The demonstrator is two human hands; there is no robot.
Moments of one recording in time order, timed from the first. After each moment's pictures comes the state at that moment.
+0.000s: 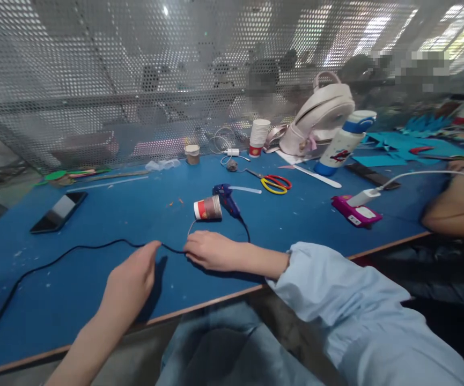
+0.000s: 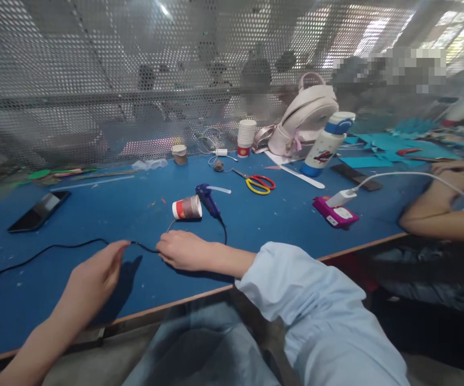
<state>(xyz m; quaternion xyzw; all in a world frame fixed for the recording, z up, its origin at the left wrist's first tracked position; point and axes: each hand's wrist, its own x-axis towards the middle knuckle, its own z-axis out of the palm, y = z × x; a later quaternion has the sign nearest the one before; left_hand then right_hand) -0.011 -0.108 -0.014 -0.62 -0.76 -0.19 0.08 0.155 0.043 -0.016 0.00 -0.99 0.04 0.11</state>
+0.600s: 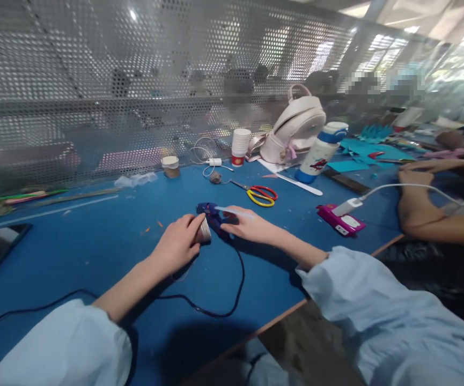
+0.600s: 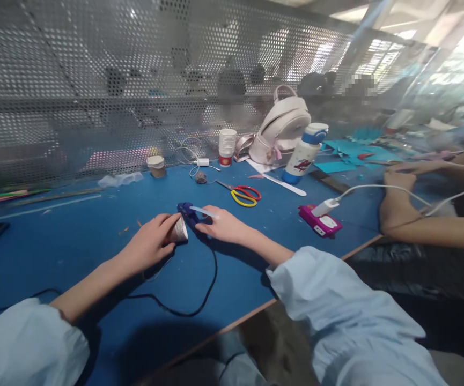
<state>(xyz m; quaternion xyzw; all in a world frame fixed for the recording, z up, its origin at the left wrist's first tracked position) 0.020 0.052 -0.010 -0.80 -0.57 -0.17 -0.06 0.232 0.144 0.002 -0.34 -0.90 0.21 0.16</state>
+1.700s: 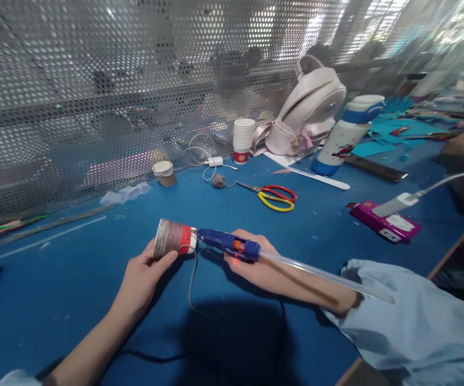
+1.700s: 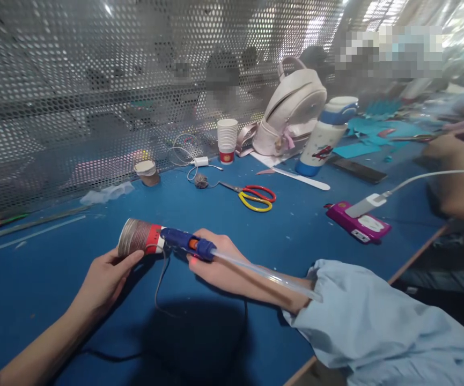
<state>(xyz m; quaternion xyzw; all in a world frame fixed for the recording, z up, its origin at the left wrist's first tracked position) -0.029 0.054 -0.038 -0.41 -0.59 -0.55 -0.41 0.209 0.101 0.003 -0.40 -0.76 0.41 0.30</state>
